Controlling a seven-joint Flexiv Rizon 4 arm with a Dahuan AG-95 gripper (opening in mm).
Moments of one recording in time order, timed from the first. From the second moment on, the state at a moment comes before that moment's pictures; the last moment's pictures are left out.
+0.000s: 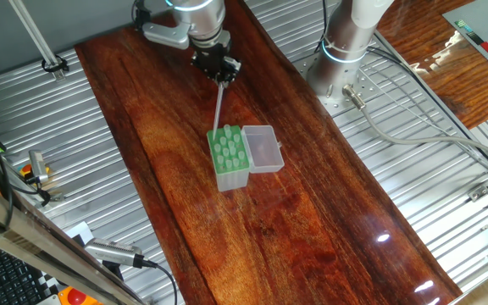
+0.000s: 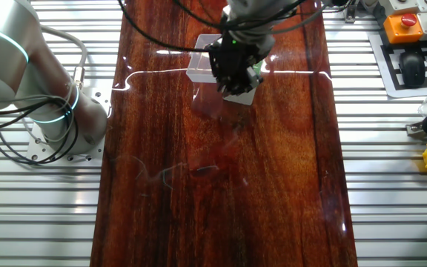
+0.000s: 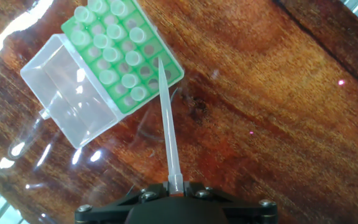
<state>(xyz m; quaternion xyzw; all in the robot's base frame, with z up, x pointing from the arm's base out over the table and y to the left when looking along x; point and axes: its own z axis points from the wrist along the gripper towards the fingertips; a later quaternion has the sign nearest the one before) 0.386 -0.005 0.213 0.35 -0.93 -0.02 0.10</state>
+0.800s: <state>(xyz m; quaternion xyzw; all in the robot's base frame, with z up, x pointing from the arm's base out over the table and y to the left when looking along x) 0.396 0.014 0.218 0.34 -0.93 0.01 0.15</state>
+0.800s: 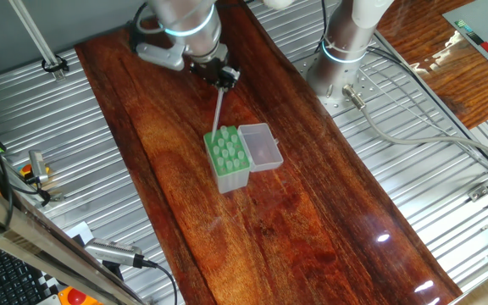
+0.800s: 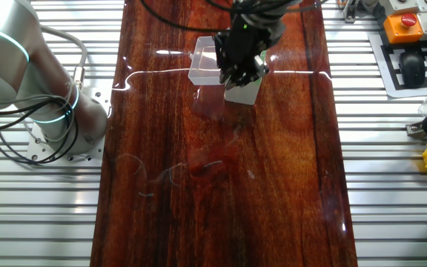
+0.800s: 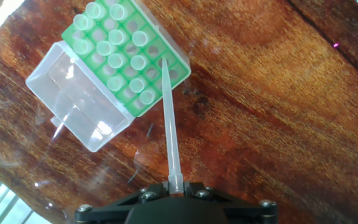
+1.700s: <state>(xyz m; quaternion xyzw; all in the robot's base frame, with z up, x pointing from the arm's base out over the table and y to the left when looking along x) 0.406 0.024 0.224 0.34 -0.92 0.04 0.21</state>
